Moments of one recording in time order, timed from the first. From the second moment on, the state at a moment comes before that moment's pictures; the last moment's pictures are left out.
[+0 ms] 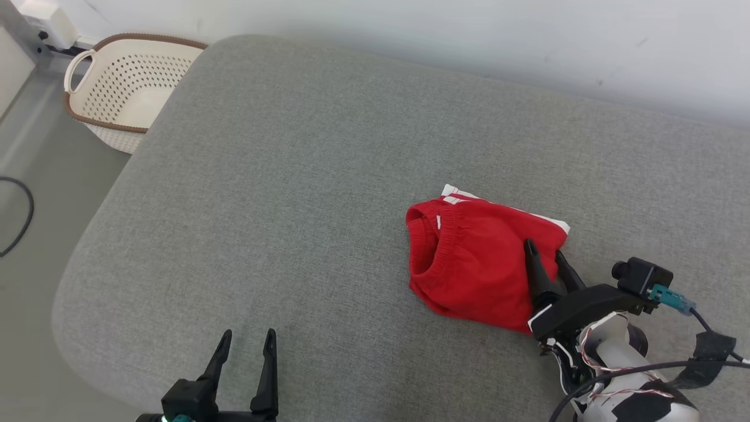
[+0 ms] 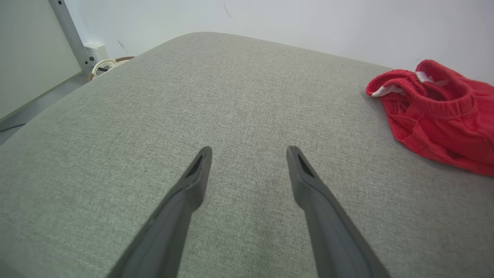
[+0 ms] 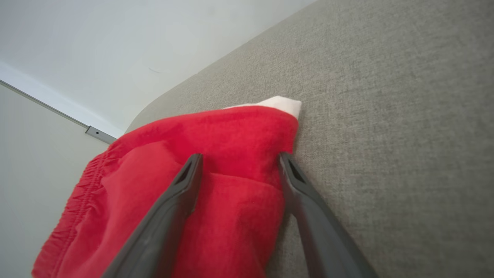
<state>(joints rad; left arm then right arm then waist) -0.19 0.05 -0.21 0.27 -0.22 0.11 -0.26 -0.55 -0.23 0.59 0.74 1.00 0.13 -0.27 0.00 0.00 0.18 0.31</state>
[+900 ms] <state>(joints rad) -0.19 0.05 -0.22 0.26 -0.22 0.09 -0.26 -0.54 -0.19 0.48 0.78 0.86 0.13 -0.26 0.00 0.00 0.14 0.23</state>
